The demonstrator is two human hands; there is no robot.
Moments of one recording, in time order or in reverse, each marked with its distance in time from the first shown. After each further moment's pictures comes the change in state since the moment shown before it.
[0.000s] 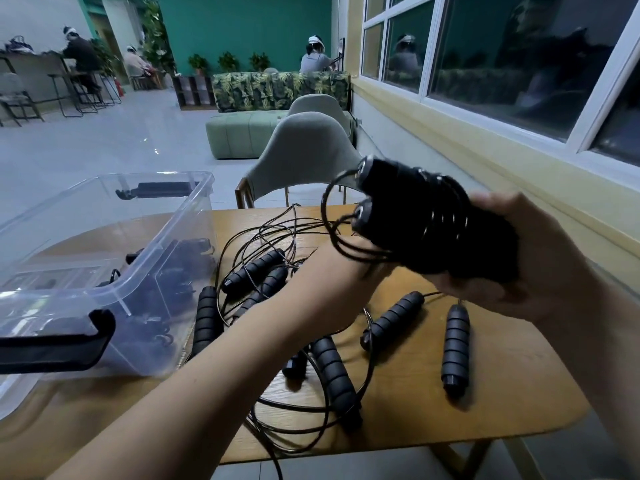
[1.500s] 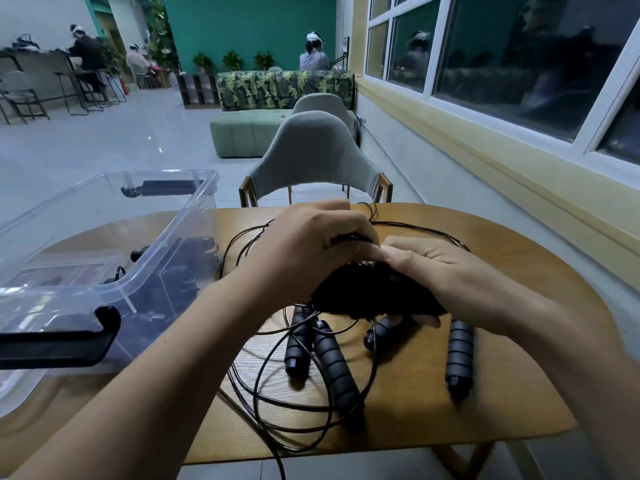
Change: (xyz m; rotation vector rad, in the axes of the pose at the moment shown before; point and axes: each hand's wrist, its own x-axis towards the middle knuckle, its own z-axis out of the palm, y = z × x) left_hand 0.004 -0.022 -0.047 0.033 0.091 0.197; right_hand 0.018 0.036 0.013 -0.744 0.331 0.179
